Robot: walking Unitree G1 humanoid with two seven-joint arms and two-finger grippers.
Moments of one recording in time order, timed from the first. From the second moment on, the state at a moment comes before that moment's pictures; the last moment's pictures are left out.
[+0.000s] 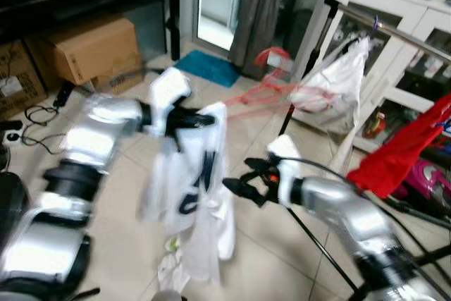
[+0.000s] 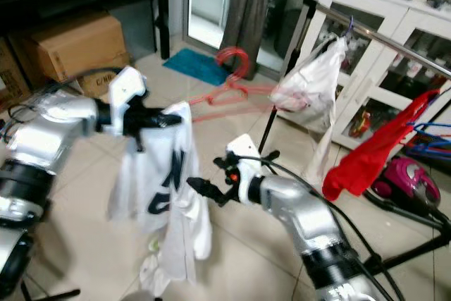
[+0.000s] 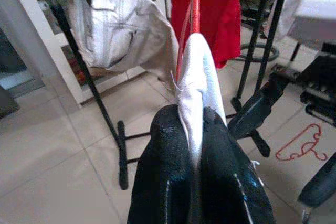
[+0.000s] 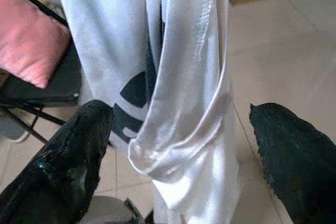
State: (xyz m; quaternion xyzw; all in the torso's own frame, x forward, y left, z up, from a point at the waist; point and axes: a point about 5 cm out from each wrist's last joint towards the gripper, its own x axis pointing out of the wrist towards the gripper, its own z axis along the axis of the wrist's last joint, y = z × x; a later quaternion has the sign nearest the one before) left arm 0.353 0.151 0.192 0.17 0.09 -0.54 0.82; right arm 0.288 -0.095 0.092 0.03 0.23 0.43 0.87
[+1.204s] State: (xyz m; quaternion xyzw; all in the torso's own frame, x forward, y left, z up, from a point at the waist) left arm 0.340 0.128 0.210 0.10 0.06 -0.57 0.81; right arm 0.300 -0.091 0.057 0.02 0.29 0.40 0.87
